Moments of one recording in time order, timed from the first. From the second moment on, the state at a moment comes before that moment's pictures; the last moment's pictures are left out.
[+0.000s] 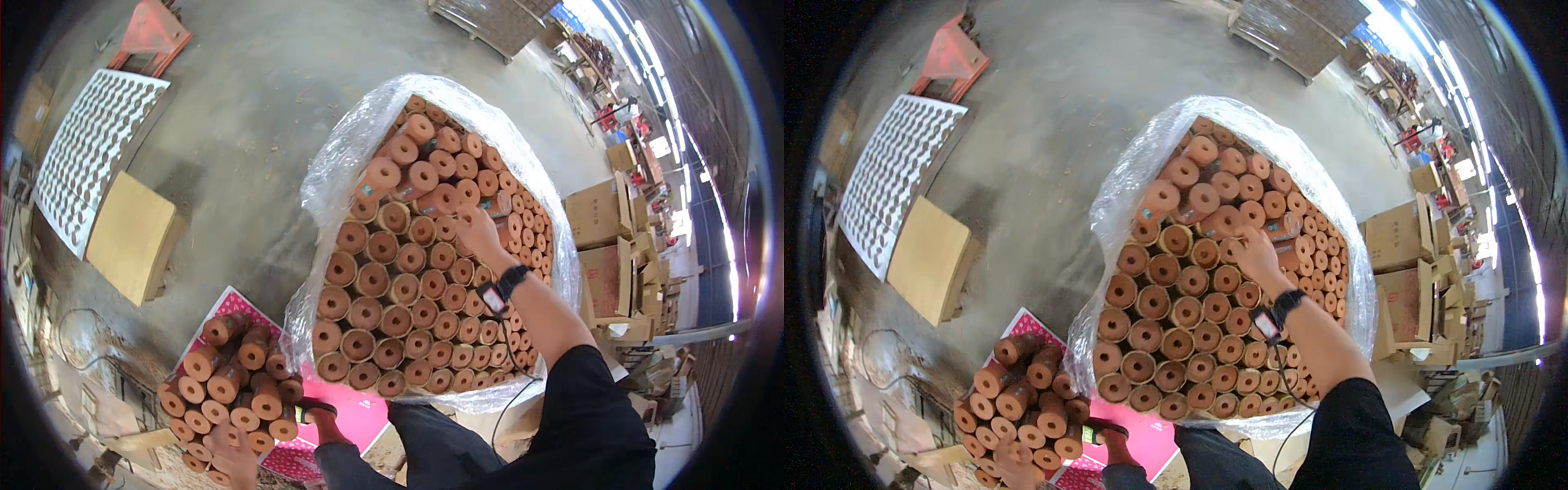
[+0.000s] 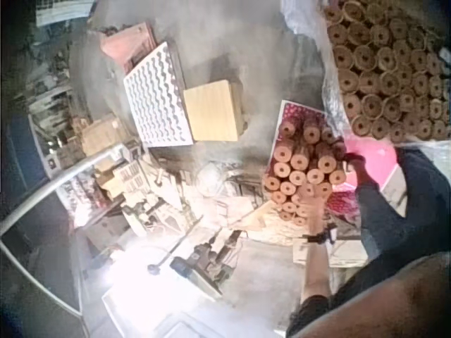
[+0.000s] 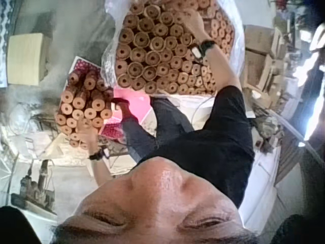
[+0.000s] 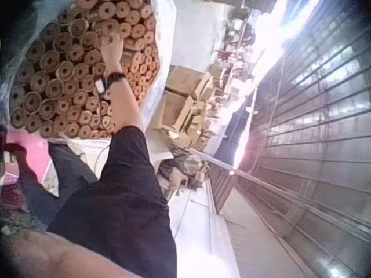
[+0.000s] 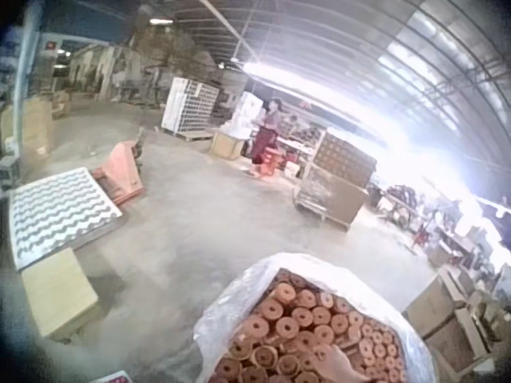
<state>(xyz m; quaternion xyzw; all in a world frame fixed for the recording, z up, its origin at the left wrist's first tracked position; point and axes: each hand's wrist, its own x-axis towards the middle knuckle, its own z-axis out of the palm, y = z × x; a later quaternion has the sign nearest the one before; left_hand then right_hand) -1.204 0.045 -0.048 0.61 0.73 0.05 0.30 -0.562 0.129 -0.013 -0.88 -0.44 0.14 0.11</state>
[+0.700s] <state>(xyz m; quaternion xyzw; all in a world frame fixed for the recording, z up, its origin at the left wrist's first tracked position) -0.636 0.253 -0.055 0.81 0.48 0.08 0.33 -0.468 0.190 -0.054 -0.83 -0.54 0.14 0.04</state>
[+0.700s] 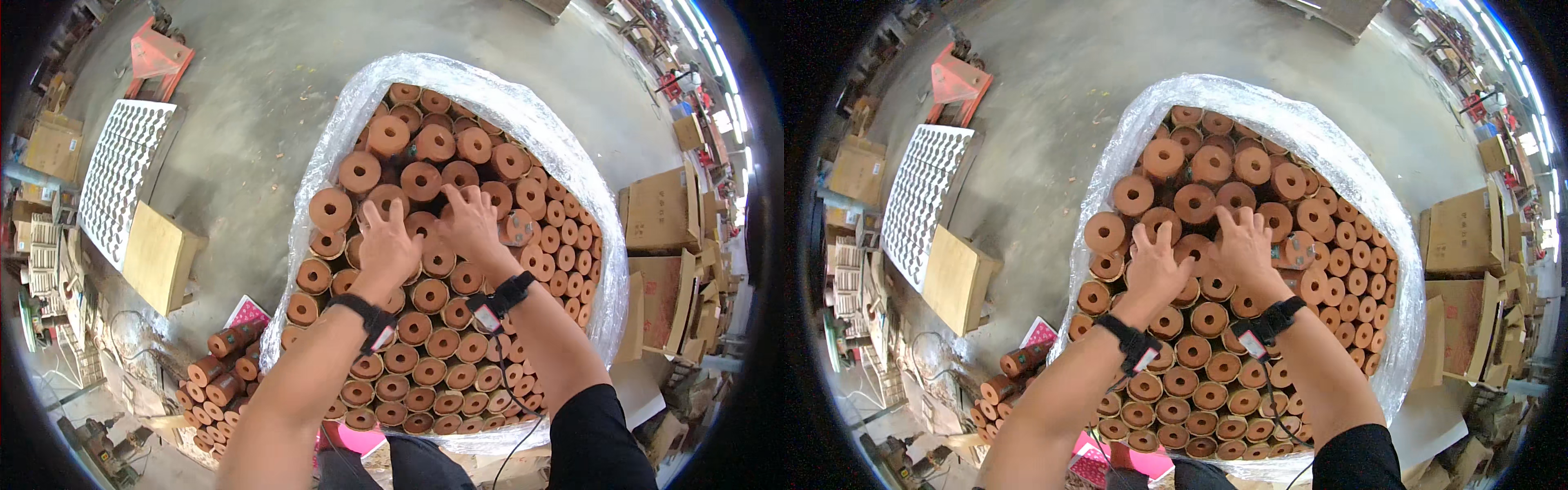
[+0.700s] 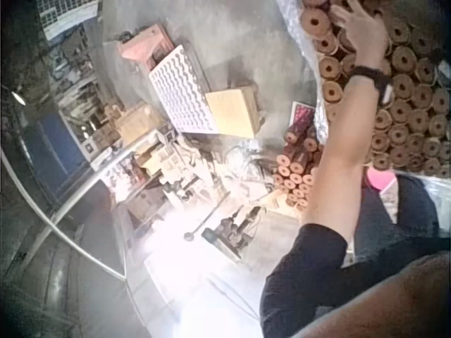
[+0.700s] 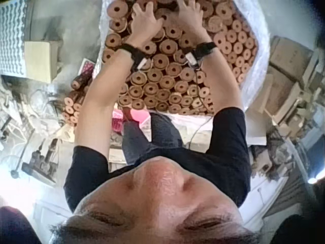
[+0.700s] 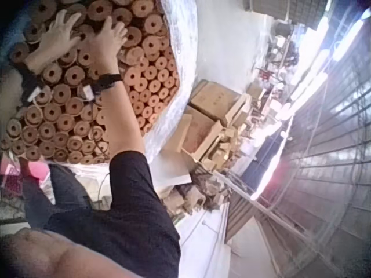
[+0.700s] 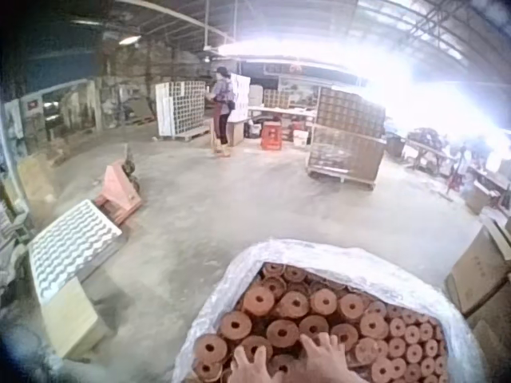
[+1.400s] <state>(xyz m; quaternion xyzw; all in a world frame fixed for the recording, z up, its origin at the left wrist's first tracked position) -0.641 0.226 -0.090 0.65 0.57 0.20 0.46 -0.452 0.237 -0.020 -0.70 -0.68 0.21 -0.09</state>
